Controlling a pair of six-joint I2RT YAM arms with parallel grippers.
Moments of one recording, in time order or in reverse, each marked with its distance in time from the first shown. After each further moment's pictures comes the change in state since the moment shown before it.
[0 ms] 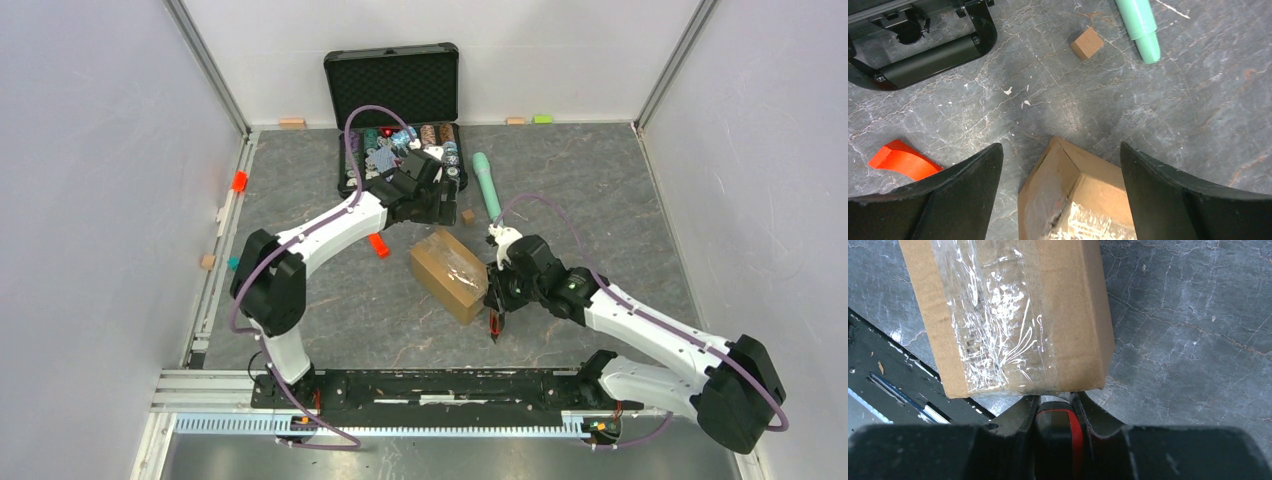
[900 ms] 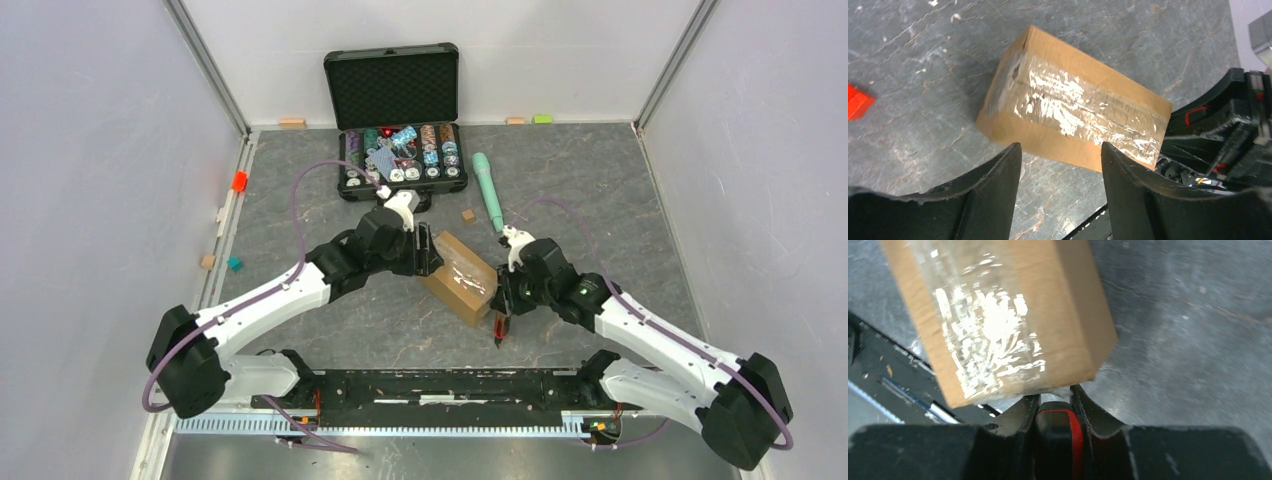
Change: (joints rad) left arm -0.116 -0.518 -0.535 0.220 0.108 -0.165; right arm -0.076 -0.098 -0.059 -0.042 -0.036 0.051
